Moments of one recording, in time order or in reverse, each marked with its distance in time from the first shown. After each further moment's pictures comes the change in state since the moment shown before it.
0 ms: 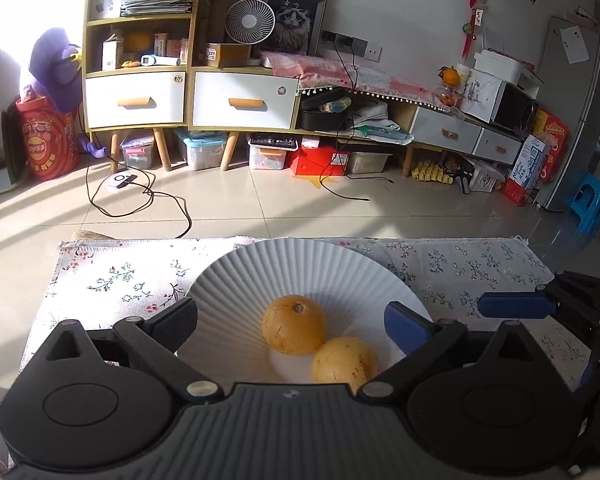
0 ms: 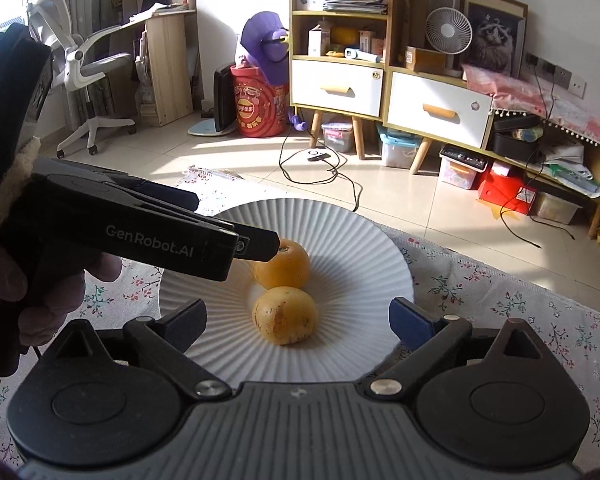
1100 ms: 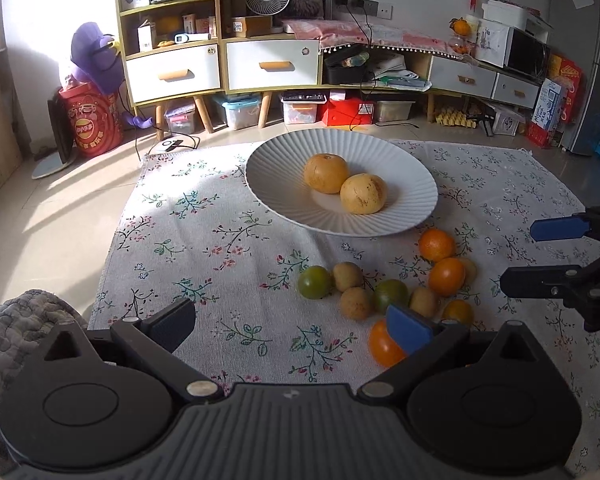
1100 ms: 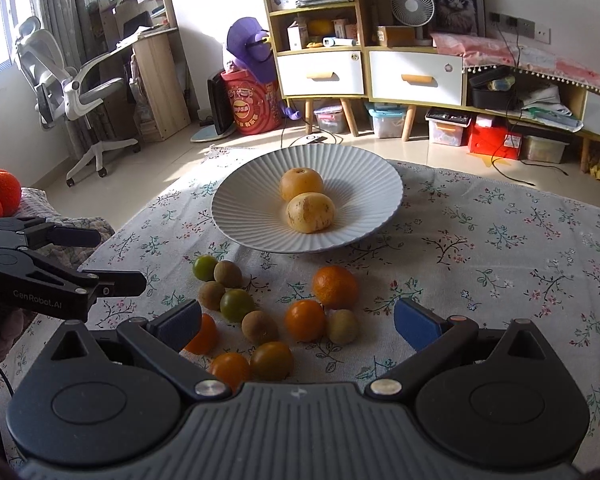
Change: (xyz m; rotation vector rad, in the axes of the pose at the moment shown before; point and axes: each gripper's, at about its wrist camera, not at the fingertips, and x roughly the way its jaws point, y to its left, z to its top) left arm -0.079 -0.003 -0.088 0.087 0.096 0.131; right arm -0.049 0.006 -0.065 0.154 0.006 0.041
